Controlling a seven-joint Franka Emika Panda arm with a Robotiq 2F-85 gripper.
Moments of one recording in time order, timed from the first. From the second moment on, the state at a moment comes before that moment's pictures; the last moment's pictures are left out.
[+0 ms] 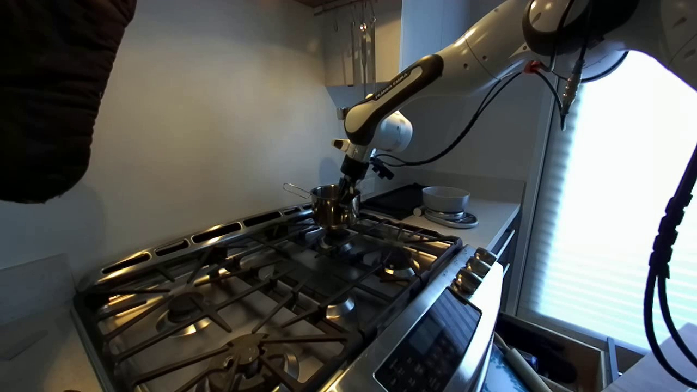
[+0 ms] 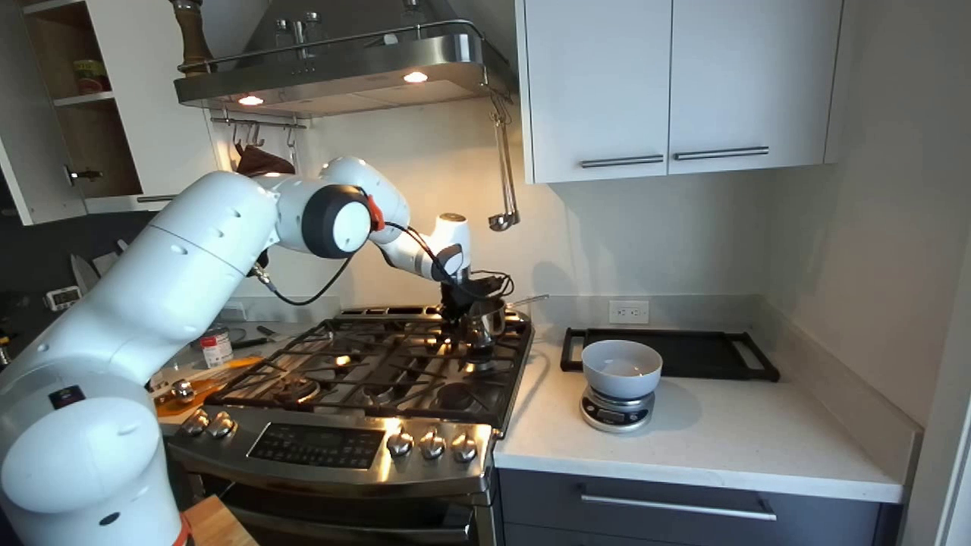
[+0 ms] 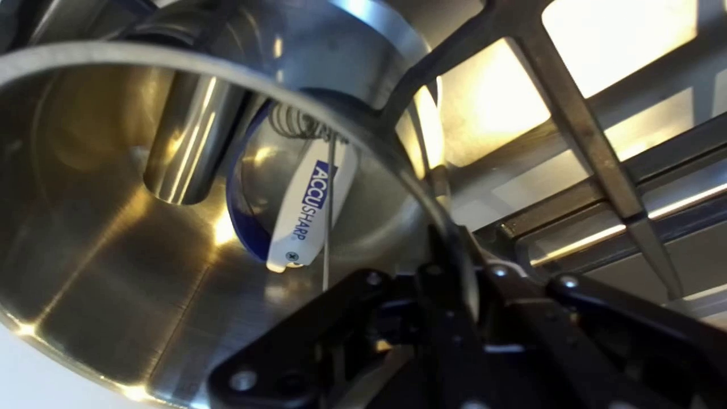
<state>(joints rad) 0.02 0.79 0.29 -1.42 0.05 2.46 -1.21</state>
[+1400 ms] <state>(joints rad) 0.10 0.43 0.38 -1.78 -0.03 2.40 -1.43</state>
